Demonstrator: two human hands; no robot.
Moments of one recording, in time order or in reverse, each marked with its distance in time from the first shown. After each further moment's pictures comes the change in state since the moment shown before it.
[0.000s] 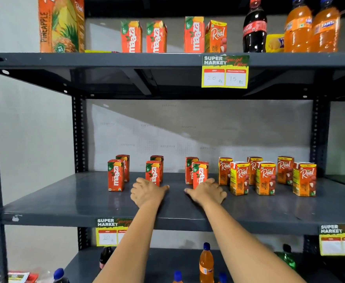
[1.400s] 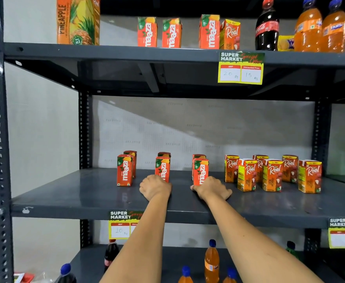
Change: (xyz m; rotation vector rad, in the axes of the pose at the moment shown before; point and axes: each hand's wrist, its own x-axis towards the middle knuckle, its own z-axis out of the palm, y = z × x) left_hand 0.006 0.037 -0.012 0.068 0.030 0.073; right_hand 0.009 -0.005 -0.028 0.003 0.025 -0.021
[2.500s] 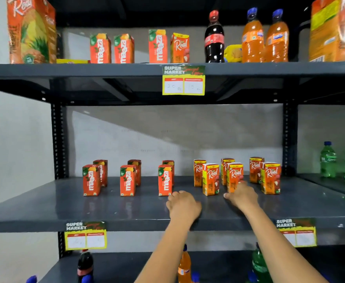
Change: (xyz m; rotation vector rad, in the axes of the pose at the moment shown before) left_hand -0.056 -0.014 0.011 0.090 -0.209 0.325; right_hand 0.003 0.047 -0.012 0.105 0.041 -0.030
